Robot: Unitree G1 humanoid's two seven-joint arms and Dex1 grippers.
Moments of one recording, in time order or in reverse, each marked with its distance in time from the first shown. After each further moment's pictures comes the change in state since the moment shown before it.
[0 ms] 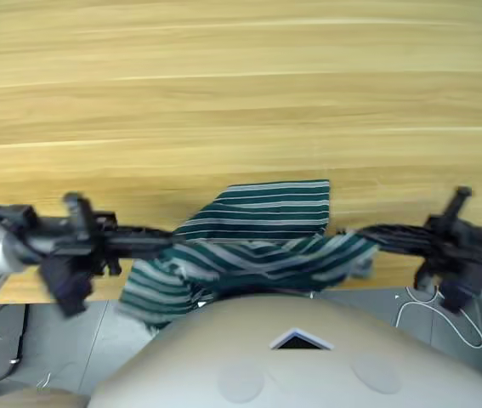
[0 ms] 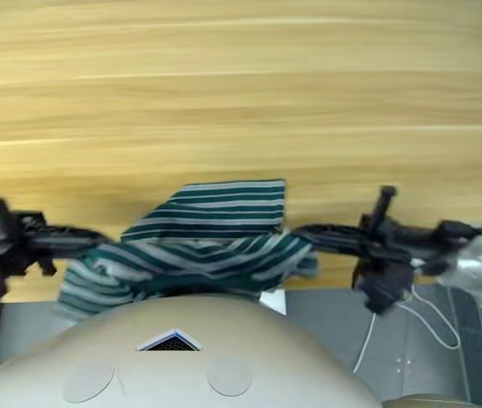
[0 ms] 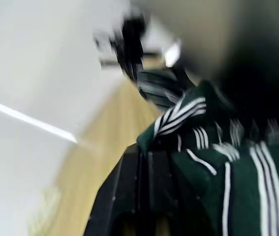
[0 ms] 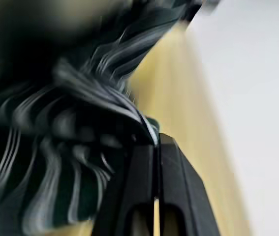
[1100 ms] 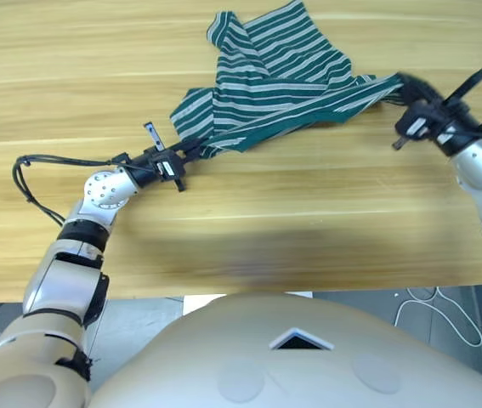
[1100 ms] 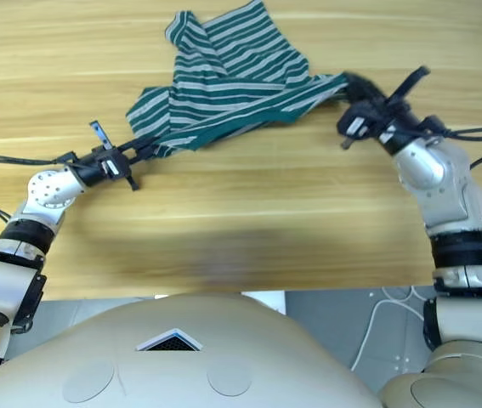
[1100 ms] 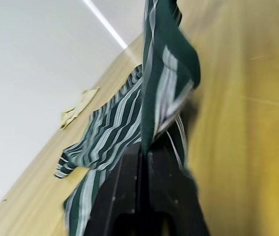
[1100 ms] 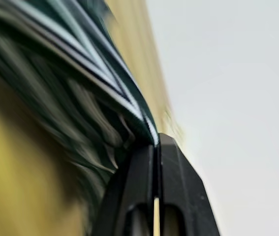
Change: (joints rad) left arm -0.434 -0.646 -0.104 0.926 0.279 -0.096 0.244; right arm -0.313 0.286 0.046 0.262 -0.280 0.322 -0.482
